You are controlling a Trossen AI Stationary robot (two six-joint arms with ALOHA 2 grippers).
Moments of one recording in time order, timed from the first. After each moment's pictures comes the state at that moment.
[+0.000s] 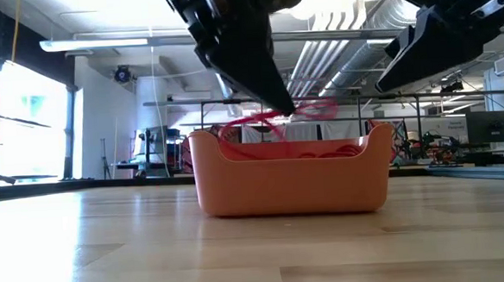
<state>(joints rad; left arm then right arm) -0.28 1.94 1.40 -0.40 -0.05 -0.13 0.49 1.27 0.59 -0.01 0.43 0.26</state>
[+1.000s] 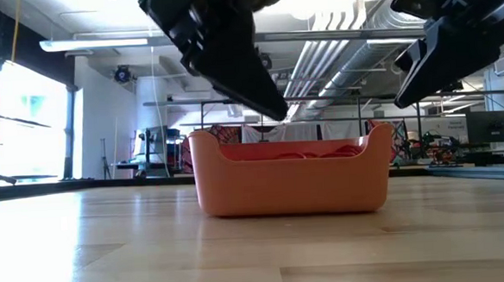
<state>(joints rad) -0.34 1.90 1.26 -0.23 -0.22 -0.15 0.49 1.27 0.62 -0.18 0.37 0.41</state>
